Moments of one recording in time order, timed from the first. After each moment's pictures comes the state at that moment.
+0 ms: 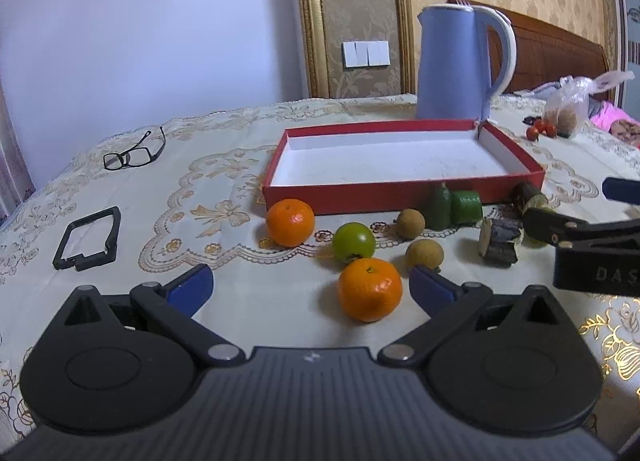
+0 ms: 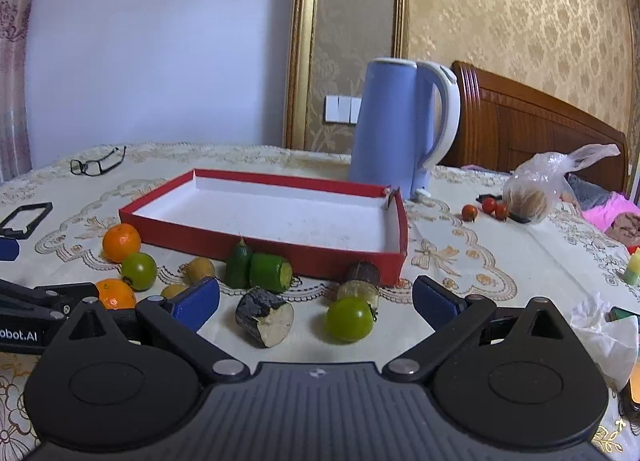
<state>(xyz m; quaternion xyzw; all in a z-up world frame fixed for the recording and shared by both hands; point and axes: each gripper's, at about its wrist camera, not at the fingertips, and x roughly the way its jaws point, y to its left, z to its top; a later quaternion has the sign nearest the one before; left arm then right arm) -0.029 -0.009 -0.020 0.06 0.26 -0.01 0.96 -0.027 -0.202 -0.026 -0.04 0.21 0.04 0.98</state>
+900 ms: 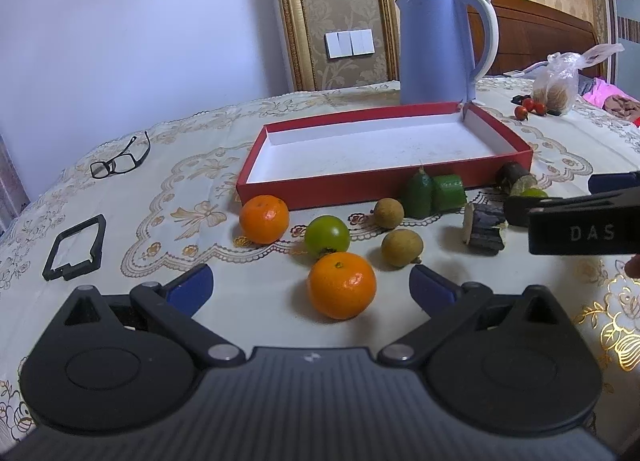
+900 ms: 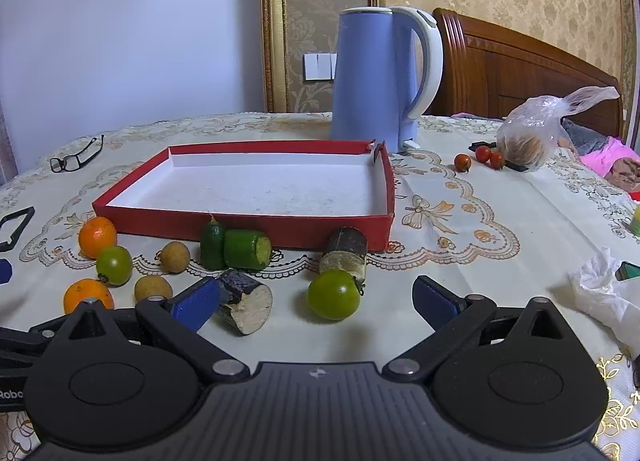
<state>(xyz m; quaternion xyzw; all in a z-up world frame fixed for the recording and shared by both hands) -0.026 -0.029 -0.028 0.09 0.26 -0.02 0.96 -0.005 -0.219 -0.034 0.02 0.27 0.03 0.96</state>
